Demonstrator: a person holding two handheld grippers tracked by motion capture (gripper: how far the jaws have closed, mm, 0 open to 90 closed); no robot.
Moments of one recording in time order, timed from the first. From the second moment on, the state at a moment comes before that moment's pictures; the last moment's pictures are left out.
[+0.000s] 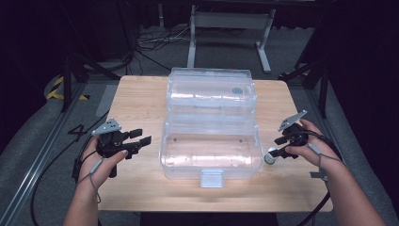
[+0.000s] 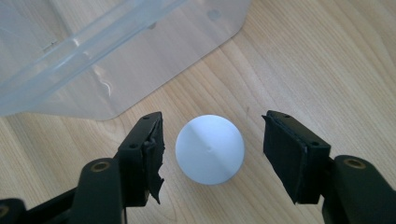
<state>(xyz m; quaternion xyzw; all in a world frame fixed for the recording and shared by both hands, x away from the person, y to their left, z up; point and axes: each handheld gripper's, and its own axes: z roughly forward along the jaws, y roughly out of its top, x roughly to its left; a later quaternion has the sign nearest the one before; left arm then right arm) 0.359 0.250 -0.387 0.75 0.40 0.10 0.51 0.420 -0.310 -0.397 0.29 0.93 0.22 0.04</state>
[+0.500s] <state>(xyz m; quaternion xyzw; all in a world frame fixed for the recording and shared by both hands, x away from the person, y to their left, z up) 0.359 0.250 -0.389 0.75 0.41 0.10 0.51 0.420 -0.308 -0.411 0.28 0.94 0.19 0.03</state>
